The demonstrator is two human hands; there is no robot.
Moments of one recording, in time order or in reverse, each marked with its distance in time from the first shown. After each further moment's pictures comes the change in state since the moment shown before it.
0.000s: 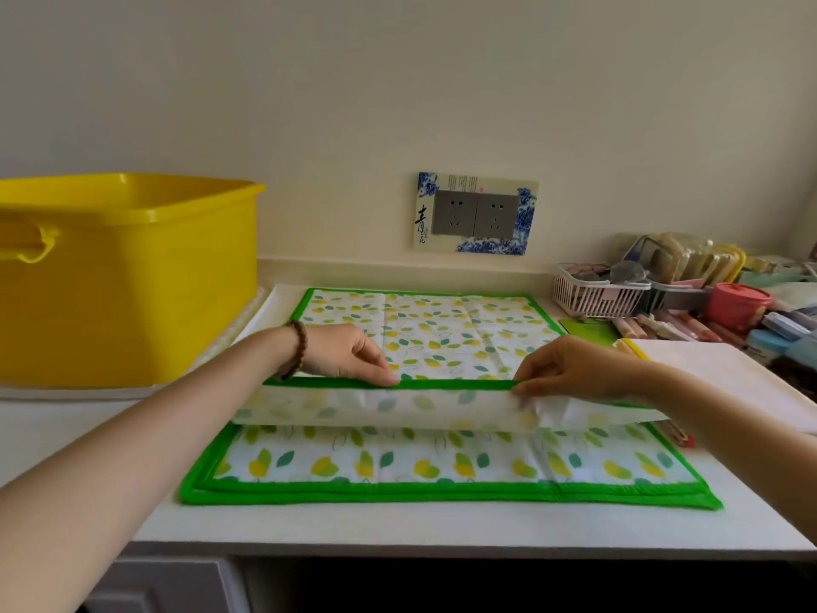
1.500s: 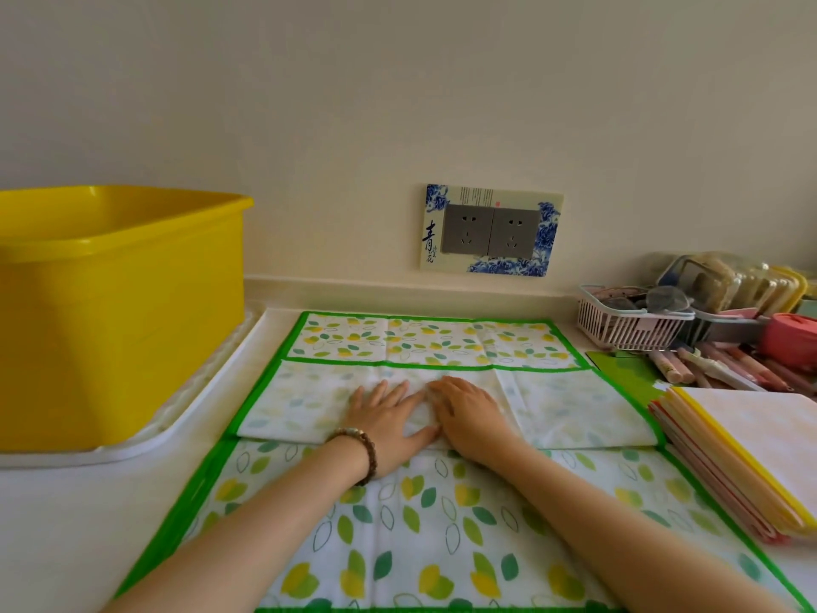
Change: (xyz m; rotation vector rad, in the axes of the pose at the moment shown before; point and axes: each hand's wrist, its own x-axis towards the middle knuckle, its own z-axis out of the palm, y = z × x) left_hand 0.112 -0.034 0.067 0.416 0.258 -0.136; right_hand 0.157 0.014 0.097 -0.194 0.331 0.134
